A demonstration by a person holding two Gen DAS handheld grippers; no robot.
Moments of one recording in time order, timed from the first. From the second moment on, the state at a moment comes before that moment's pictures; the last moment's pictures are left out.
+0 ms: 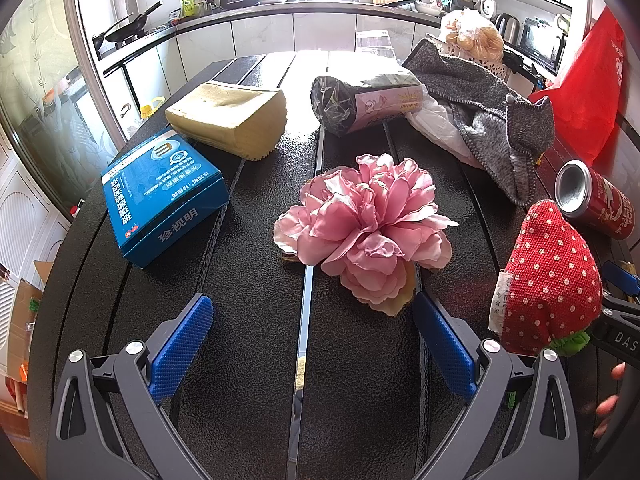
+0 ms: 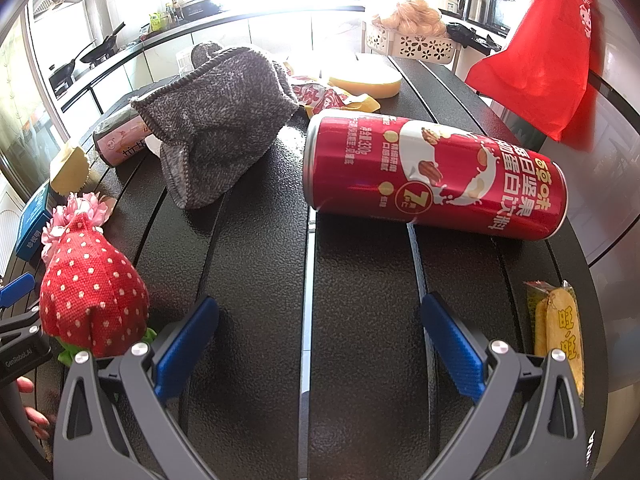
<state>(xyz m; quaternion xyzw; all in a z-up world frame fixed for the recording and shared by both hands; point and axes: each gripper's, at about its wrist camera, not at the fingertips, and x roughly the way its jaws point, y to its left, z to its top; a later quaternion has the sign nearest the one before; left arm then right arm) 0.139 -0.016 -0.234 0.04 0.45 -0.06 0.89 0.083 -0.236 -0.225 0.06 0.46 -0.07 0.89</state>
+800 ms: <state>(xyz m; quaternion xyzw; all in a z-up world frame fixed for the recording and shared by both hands) 0.088 -0.006 -0.136 0.02 0.31 -0.05 0.95 0.018 -0.245 -0.113 0.07 0.28 -0.08 0.96</state>
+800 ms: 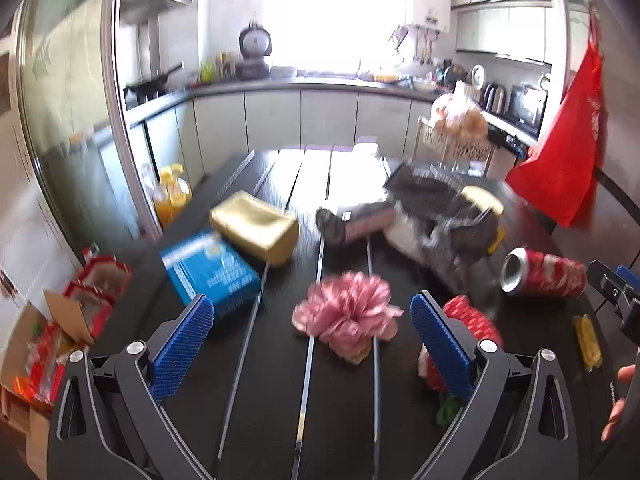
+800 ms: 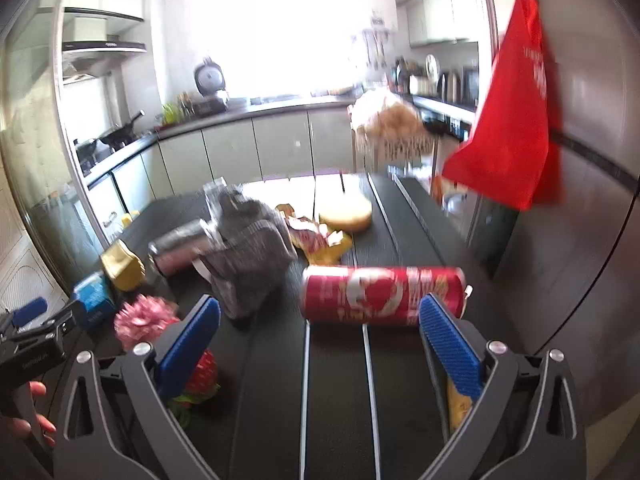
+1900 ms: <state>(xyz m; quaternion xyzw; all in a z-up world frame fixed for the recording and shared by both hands) 0.050 0.003 -0.079 0.00 0.23 -0.05 0.97 -0.032 -0.228 -0.058 0.04 0.19 -0.09 0.98</state>
